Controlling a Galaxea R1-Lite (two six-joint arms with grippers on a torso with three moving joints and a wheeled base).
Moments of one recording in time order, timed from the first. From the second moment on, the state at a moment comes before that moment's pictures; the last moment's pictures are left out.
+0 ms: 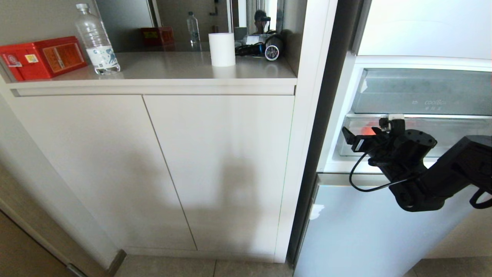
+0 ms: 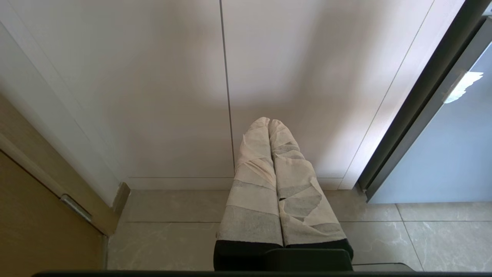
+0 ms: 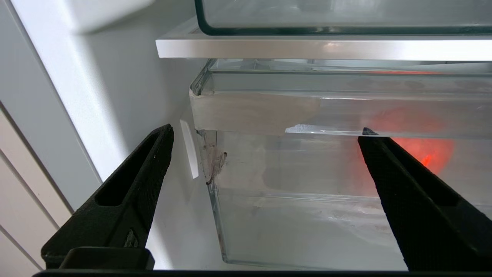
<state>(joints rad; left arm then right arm) 0.00 0.00 -0.05 0.14 0.01 0.01 0.02 2.27 -1.06 -1.44 0.03 0.01</state>
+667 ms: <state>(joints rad) 0.00 0.00 -0.05 0.14 0.01 0.01 0.03 2.26 -1.03 -1.39 0.03 0.01</state>
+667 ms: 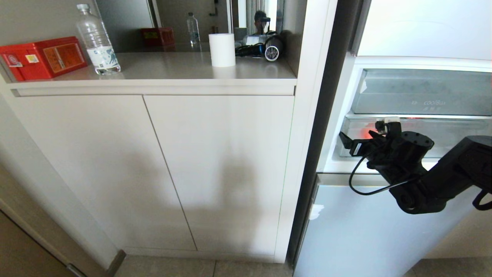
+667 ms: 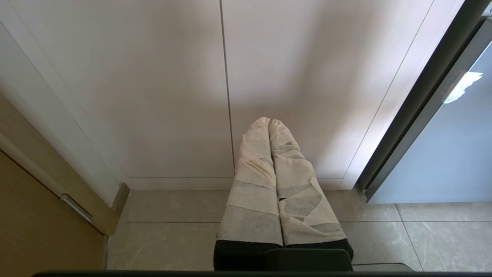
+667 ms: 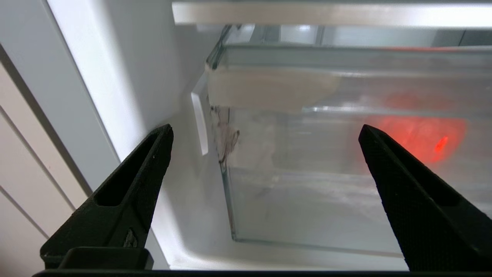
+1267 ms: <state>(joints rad) 0.00 0.00 -0.05 0.14 0.01 0.01 0.03 2.26 -1.03 -1.38 0.03 0.01</state>
